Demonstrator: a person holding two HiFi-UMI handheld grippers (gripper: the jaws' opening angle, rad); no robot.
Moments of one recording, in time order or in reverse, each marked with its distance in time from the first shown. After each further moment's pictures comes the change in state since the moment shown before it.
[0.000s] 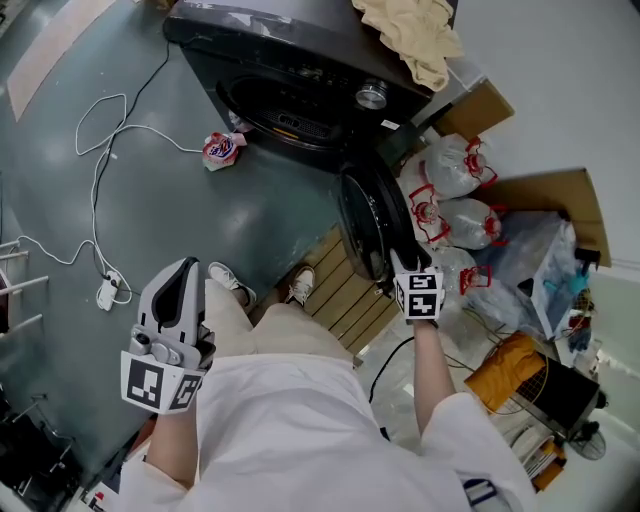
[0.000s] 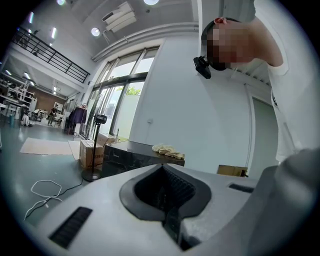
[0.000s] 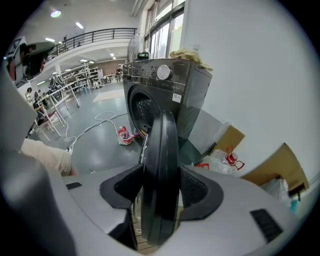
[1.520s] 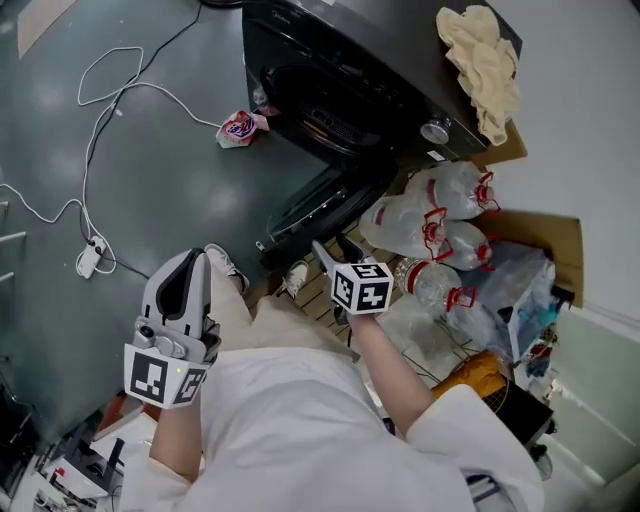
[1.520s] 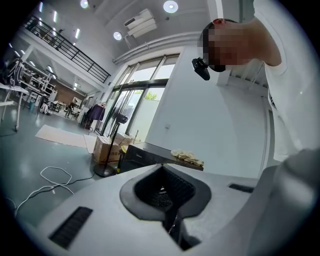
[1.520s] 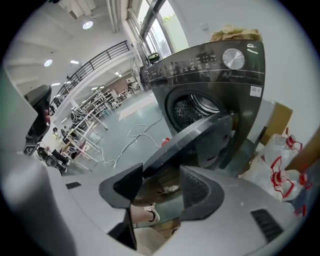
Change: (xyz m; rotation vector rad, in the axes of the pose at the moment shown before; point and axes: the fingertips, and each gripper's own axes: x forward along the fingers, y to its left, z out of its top) left arm -0.039 0.106 -0.009 -0.144 -0.064 0.123; right arm 0.040 0.248 0.128 0.212 0.014 0.399
